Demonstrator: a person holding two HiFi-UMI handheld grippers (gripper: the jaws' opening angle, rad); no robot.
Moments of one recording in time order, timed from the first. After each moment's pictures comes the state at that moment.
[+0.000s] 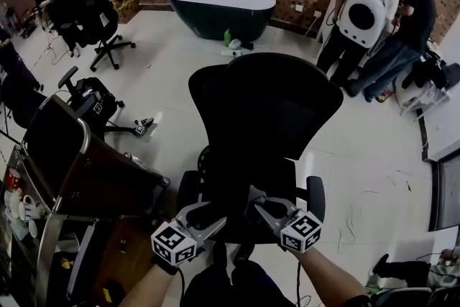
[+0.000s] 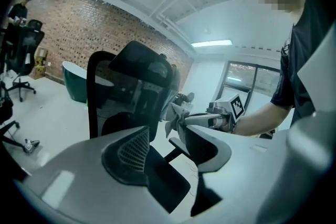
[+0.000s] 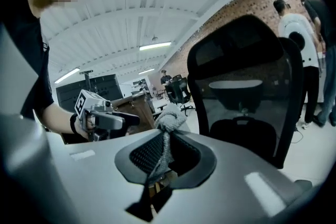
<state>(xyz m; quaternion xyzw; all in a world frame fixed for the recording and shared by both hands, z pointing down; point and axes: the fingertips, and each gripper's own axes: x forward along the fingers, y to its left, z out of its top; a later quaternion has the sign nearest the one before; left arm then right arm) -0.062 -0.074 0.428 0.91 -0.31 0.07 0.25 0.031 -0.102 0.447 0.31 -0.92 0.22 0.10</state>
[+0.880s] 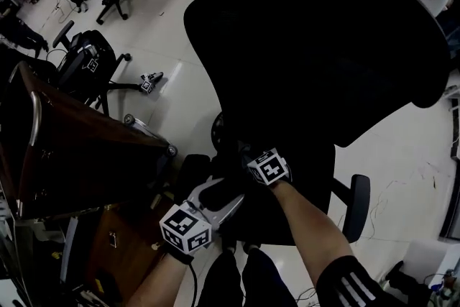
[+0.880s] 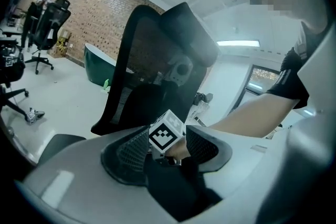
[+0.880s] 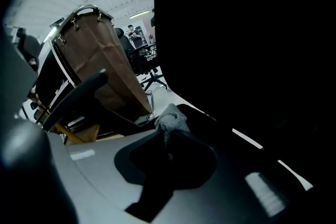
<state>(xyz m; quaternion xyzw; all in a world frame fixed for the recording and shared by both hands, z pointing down) -0.065 -0.181 0.619 0.87 -0.37 0.06 0.32 -0.064 -0.281 0.828 0.24 -0.86 0.26 0.38</state>
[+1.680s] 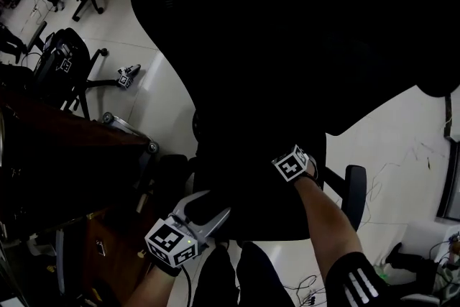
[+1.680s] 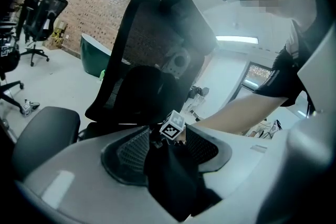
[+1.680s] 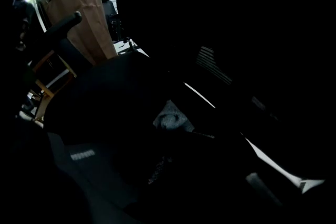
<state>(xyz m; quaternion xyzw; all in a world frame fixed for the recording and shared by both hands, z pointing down) -0.056 -0.157 0.660 0.87 -0.34 0.09 0.35 0.104 -0.284 0.923 0.30 -0.77 0.21 0.52</state>
